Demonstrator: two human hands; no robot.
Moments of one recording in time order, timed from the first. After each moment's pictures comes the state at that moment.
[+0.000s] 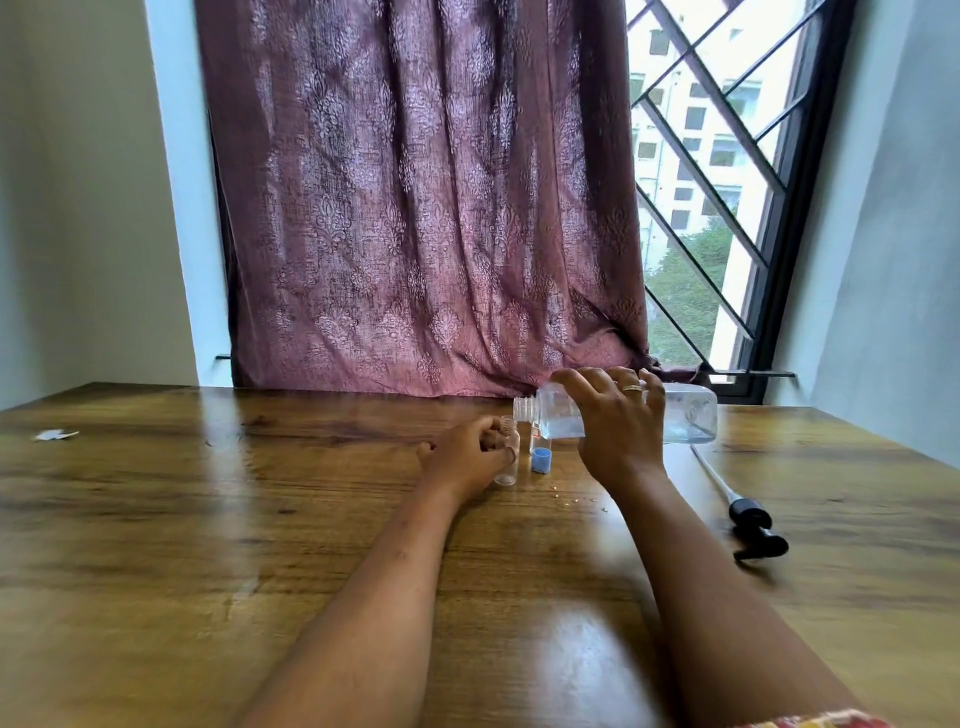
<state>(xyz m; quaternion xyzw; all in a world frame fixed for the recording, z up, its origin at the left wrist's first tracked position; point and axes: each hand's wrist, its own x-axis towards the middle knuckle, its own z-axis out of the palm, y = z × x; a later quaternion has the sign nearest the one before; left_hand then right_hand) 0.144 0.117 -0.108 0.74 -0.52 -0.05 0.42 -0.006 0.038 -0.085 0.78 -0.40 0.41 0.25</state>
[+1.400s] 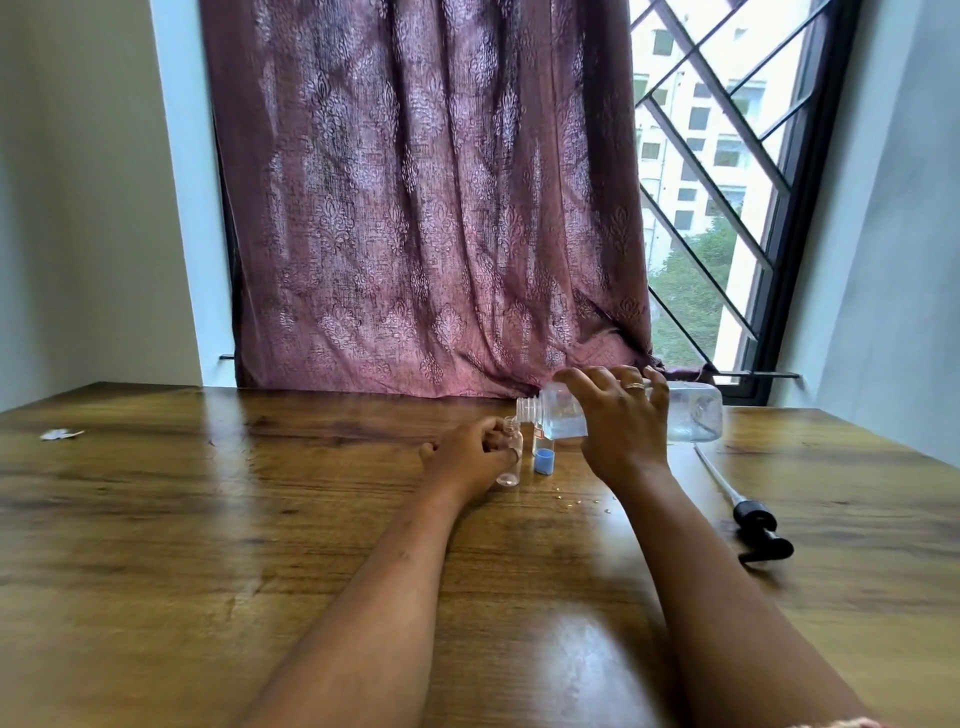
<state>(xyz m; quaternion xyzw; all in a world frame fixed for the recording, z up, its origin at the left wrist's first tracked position) 0.145 0.115 -0.108 0.75 -0.51 -0.05 0.41 -0.007 0.042 -0.079 0.79 -0.41 0.39 0.23</state>
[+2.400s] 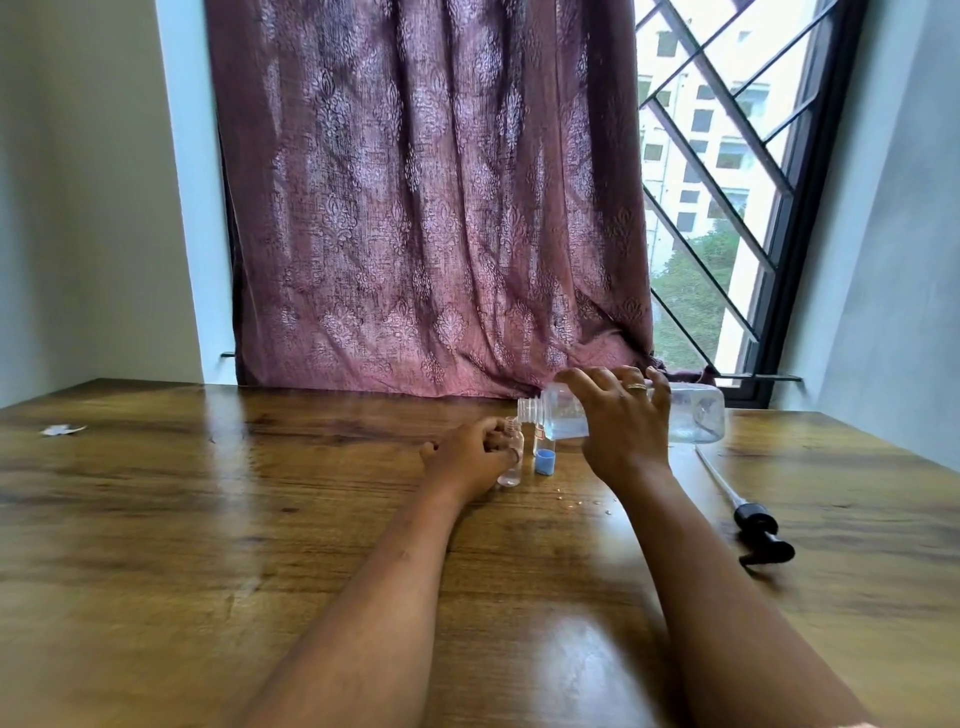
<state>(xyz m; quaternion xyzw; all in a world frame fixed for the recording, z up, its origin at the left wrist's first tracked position) 0.148 0.112 -0.112 0.75 -0.52 -0.05 0.41 -0.009 0.048 -0.074 0.81 -0.42 0.36 0.22</state>
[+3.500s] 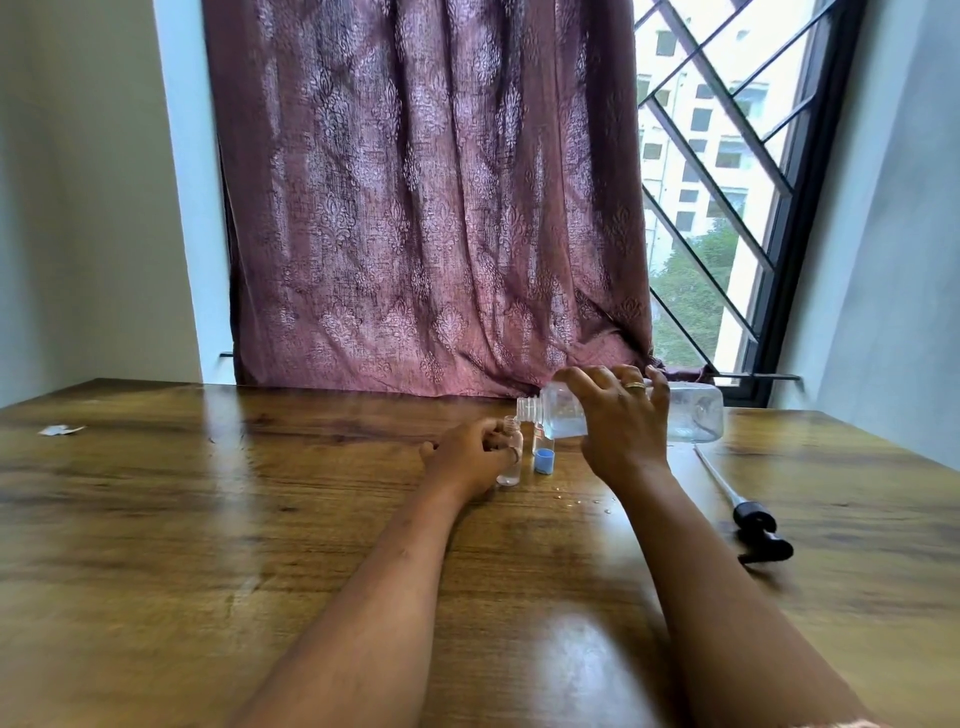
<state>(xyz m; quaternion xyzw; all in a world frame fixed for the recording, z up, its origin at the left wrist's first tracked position) 0.147 0.113 -0.112 0.74 -0.52 -0.08 0.43 -0.009 0.048 -0.074 0.81 -0.41 0.37 0.20</state>
